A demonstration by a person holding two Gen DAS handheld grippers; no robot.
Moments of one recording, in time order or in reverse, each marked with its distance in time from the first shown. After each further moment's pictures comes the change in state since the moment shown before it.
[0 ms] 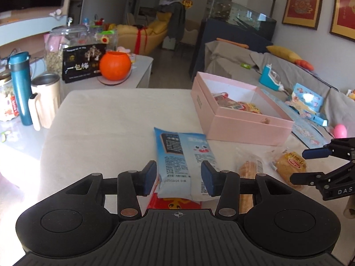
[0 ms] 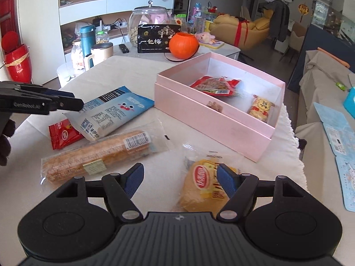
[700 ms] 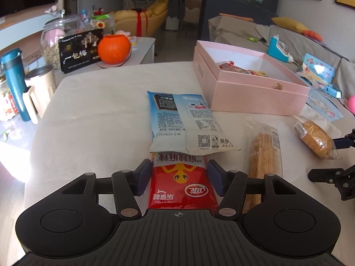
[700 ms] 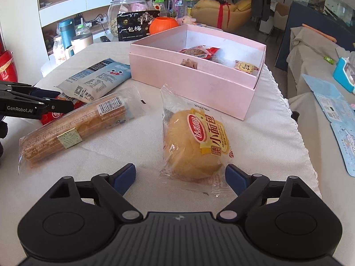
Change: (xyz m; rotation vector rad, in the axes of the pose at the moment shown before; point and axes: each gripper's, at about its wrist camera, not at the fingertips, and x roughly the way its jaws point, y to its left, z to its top) left arm 0.042 -0.017 -0.014 0.073 0.105 0.086; right arm 0.016 -0.012 -0.038 0.105 0.066 -0.036
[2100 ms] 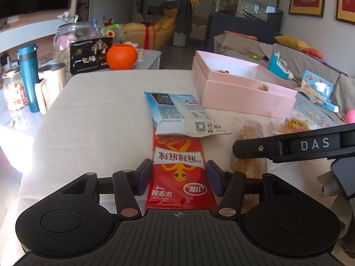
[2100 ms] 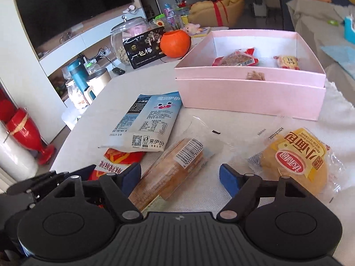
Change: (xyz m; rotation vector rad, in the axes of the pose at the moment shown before) left arm -0.032 -0.013 -0.037 -0.056 -0.098 0.008; right arm 0.025 0.058 0.034 0.264 -0.076 0.171
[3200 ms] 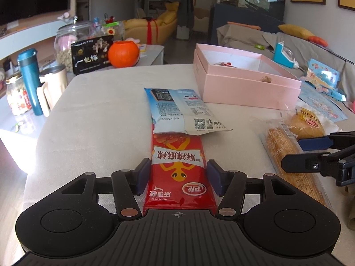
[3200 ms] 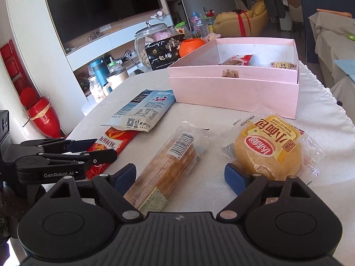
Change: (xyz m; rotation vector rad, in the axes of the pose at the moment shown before) left arm 0.006 -0.013 0.005 0.032 0.045 0.054; right arm -0.036 -0.058 -0.026 -0.093 -0.045 0.138
